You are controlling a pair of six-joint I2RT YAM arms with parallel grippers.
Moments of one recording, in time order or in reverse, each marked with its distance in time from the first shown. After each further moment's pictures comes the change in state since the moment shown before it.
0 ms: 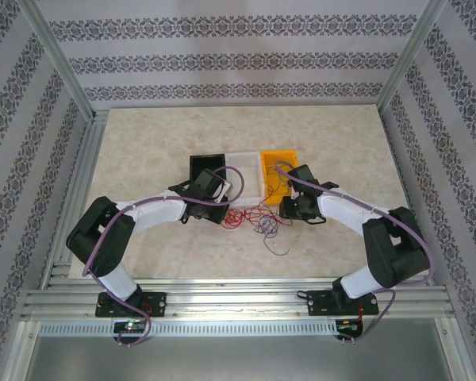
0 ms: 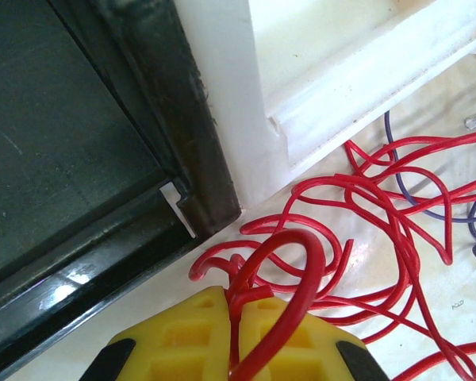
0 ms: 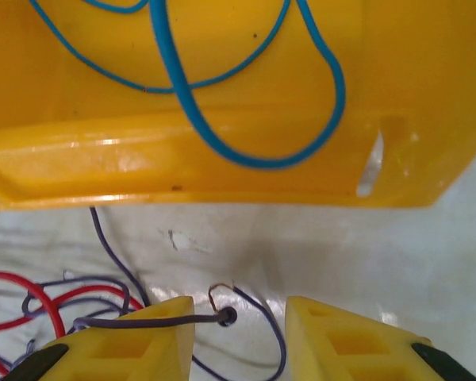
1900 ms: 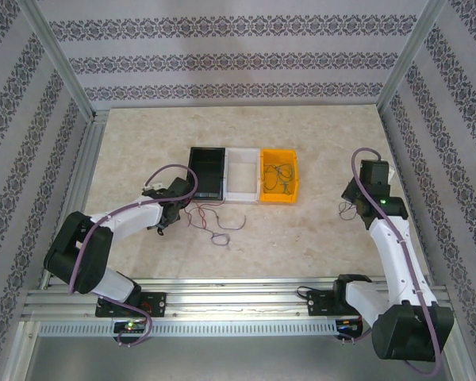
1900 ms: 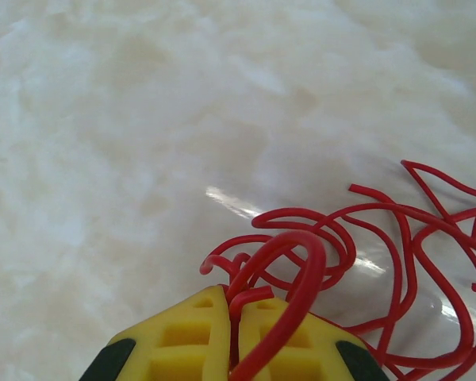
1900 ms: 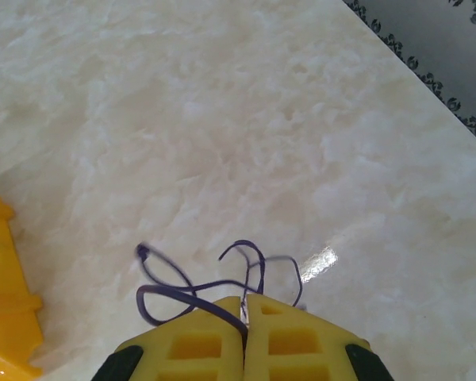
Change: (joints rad) left arm 0.178 -0.172 -0.162 -0.338 -0.704 -0.632; right arm -0.471 -0.533 0.024 -0.191 0.285 0.010
